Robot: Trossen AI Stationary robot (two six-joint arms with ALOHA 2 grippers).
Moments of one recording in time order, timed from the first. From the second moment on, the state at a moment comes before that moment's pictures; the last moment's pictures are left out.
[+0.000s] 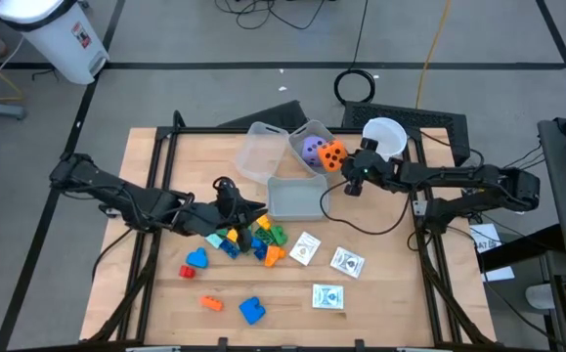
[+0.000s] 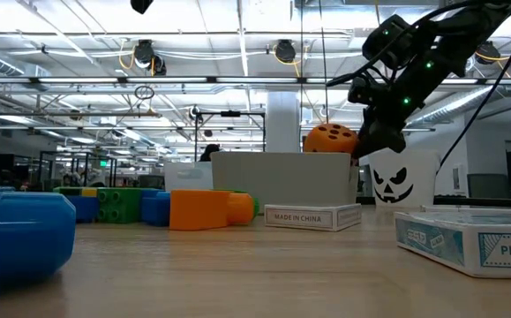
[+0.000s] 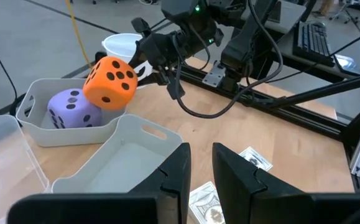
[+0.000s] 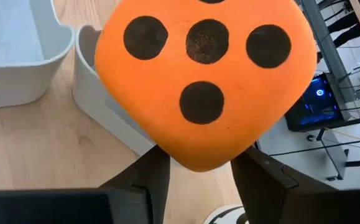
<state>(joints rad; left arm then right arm) -0.35 1.28 1.09 -0.23 -0.63 -0.47 -0.36 1.20 0.59 -0.09 0.44 -0.42</state>
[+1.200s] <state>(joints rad) -0.35 1.28 1.09 -0.24 -0.63 -0.47 -0.31 1.03 0.61 0.09 0.42 -0.46</state>
